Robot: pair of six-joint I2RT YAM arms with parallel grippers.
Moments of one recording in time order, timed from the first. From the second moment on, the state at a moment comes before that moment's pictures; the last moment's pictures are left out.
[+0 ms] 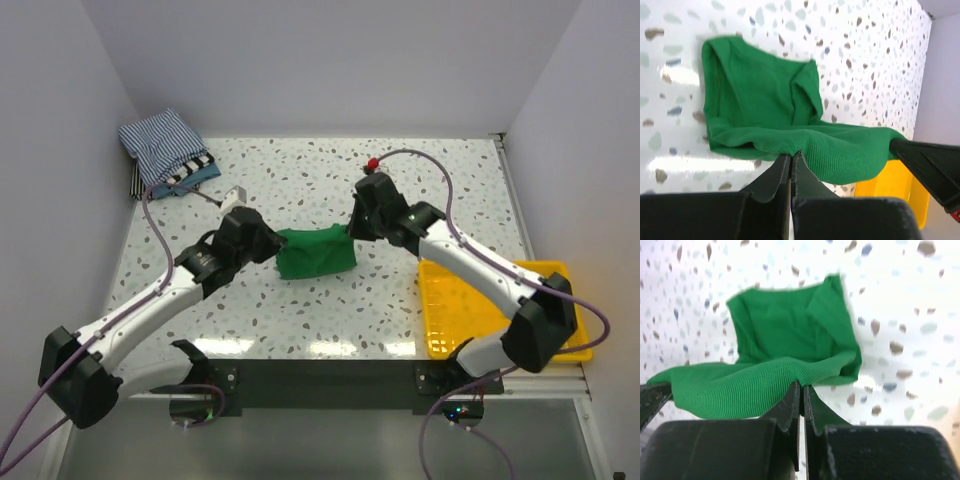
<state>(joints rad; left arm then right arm) -0.68 1.05 0.80 -0.39 -0.24 -1.06 0.74 1.38 1.18 -0.59 0.20 0.72</state>
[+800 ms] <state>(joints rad) -0.26 1.57 0.99 -0.05 -0.10 -0.92 0.53 1.97 1.60 -0.51 0.15 0.46</state>
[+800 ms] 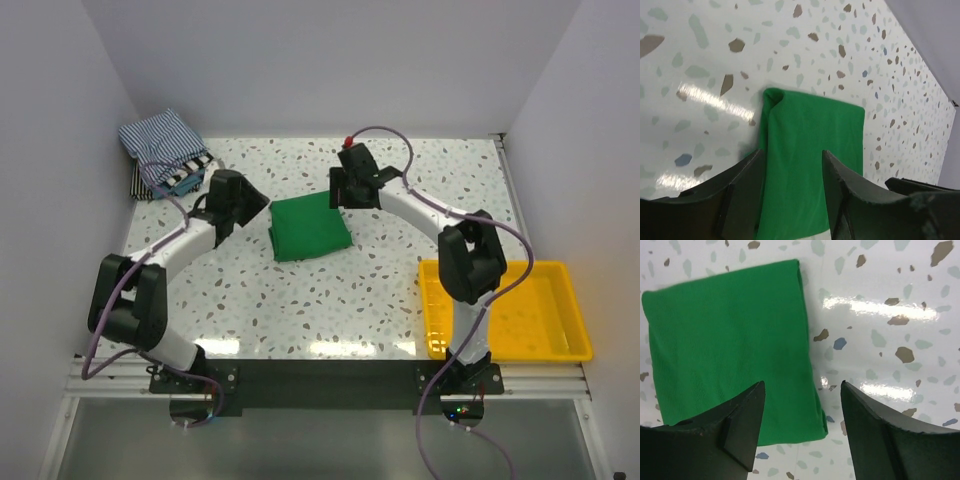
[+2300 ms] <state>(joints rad) -0.23 1.83 1.20 -0.13 0.06 -0.78 0.91 1.69 1.13 -0.36 0.20 0.79</state>
